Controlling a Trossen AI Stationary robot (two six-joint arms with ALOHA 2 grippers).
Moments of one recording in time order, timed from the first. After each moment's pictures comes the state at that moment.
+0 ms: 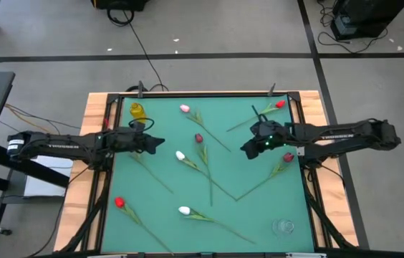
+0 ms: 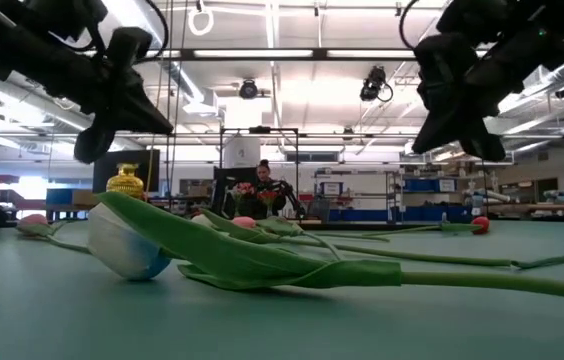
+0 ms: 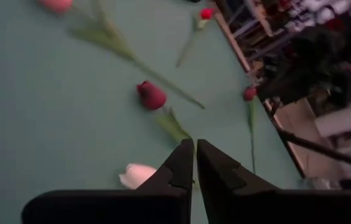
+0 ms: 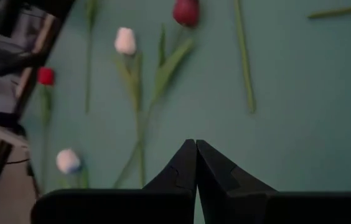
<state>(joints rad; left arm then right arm) 0.11 0.72 0.33 -0.02 -0.21 -1.04 -0.15 1.03 0.55 -0.26 -0.07 0.91</state>
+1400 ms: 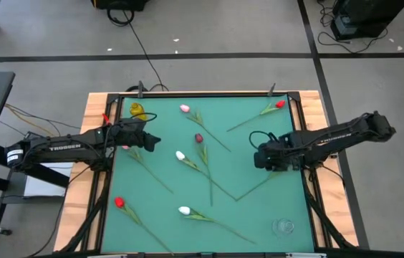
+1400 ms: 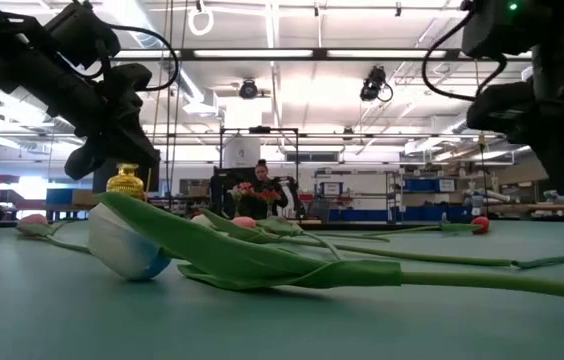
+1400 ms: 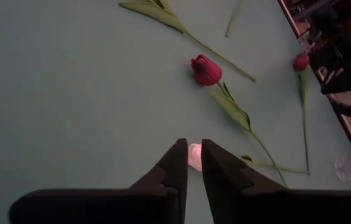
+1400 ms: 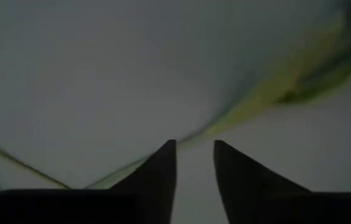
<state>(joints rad) 0.35 0.74 0.33 -0.17 0.04 -0.82 0.10 1.10 0.64 -0.94 -0.18 1.81</state>
